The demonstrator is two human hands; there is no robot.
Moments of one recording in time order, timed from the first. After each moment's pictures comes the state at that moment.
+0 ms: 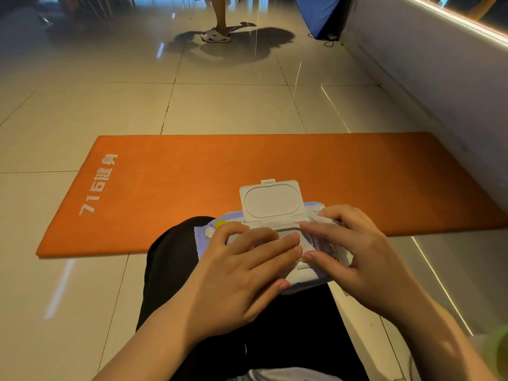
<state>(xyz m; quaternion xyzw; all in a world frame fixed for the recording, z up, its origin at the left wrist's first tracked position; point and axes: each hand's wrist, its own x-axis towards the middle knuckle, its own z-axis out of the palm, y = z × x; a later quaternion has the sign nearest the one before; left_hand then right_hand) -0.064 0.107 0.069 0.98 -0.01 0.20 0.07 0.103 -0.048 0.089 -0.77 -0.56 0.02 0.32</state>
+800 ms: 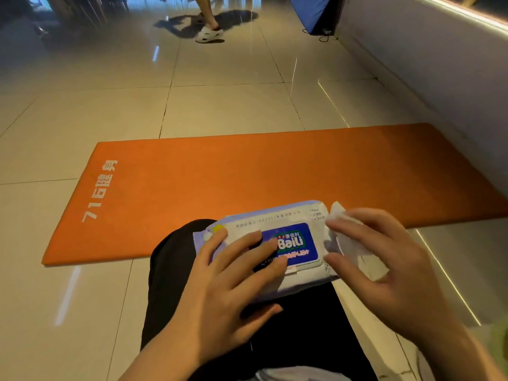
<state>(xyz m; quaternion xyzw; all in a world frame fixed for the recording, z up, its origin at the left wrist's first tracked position) -0.086 0.104 0.042 0.96 0.01 0.27 0.12 0.090 -0.073 0.097 -0.76 -0.51 -0.03 0.41</state>
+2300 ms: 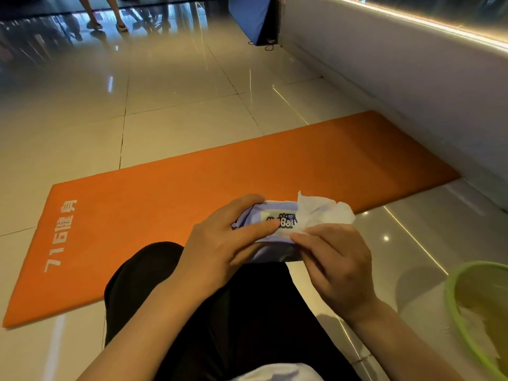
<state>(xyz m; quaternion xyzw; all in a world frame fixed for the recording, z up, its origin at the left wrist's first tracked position) 0.003 0.098 0.085 0.95 -0.09 0.24 0.18 0.103 -0.095 0.039 -0.74 -0.48 -0.30 0.35</state>
